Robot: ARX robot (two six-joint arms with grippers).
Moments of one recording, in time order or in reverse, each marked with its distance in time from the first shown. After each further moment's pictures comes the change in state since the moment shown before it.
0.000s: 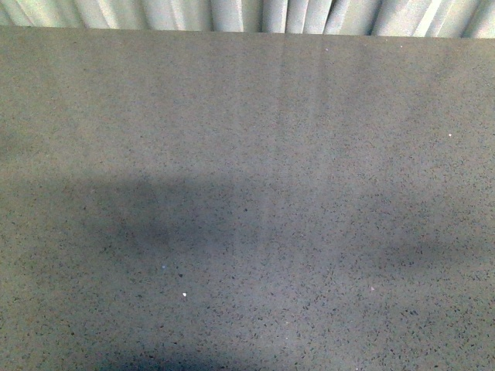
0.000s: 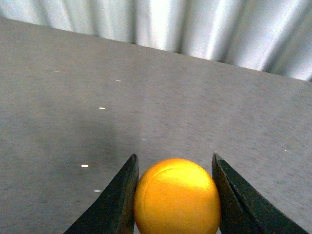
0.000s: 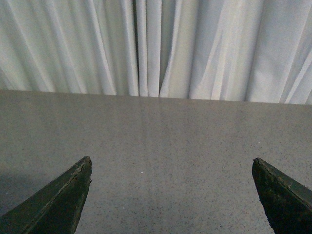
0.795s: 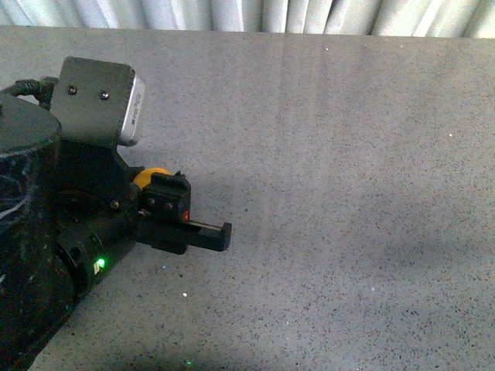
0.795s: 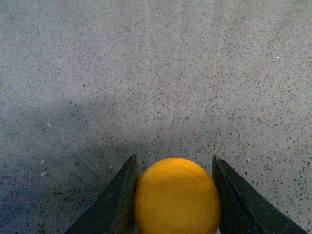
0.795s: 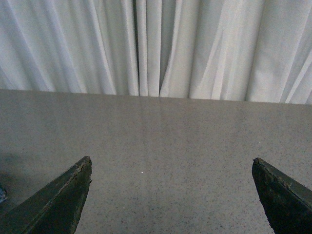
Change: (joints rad) left arm -0.740 0.626 0.031 0.408 -0.352 -0.090; right arm 0.000 0.000 0.000 0.000 0.000 0.000
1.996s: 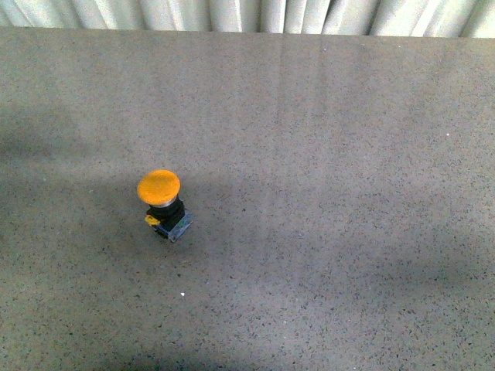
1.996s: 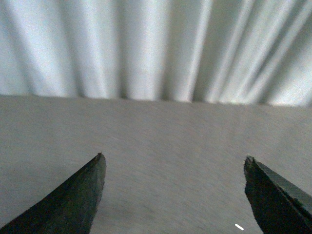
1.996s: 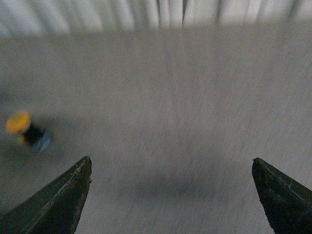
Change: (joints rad) left arm 0.336 -0.819 -0.106 -0.286 0.111 0.100; right arm 0.042 0.284 0.173 -0.327 -0.091 0.152
